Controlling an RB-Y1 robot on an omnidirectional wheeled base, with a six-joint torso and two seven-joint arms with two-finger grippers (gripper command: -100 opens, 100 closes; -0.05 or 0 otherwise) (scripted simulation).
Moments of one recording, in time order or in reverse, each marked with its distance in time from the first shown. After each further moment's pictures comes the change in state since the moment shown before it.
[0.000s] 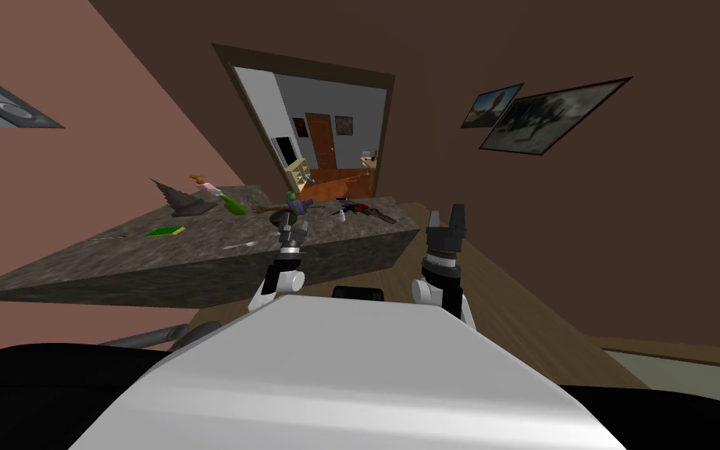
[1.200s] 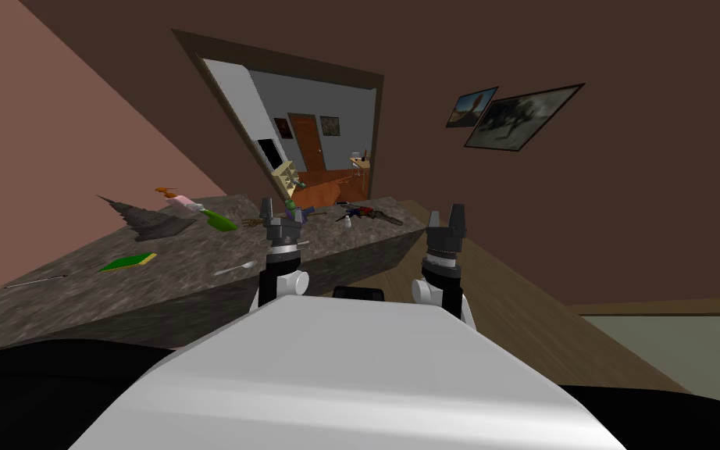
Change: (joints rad) left arm 0.092 -0.210 -0.046 -0.290 -0.189 0.010 -0.083; right arm 0.000 0.000 0.000 0.000 0.000 0.000 0.000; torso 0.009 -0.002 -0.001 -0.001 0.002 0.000
